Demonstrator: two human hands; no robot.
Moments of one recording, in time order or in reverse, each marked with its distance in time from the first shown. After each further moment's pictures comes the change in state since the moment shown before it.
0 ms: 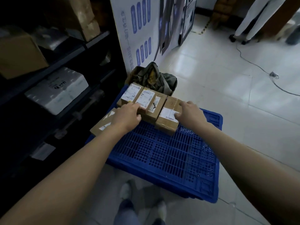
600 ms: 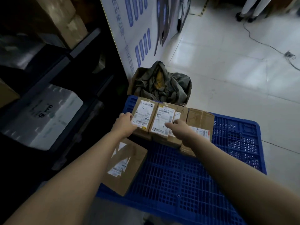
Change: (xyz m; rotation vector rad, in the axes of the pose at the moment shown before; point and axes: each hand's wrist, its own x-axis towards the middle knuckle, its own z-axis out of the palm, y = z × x) left_hand 0.226 -0.158 0.060 -0.187 -0.289 -0.256; right_hand 0.218 -0.079 0.132 0.949 -0.327 0.487
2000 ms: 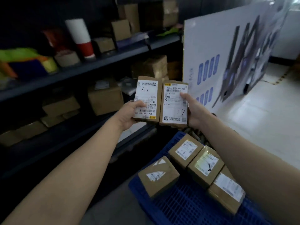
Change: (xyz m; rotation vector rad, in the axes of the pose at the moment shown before) left_hand -0.241 0.006 -0.200 -1.344 0.320 0.064; right_hand -0.194 -0.203 0.011 0.449 -0.603 -0.369
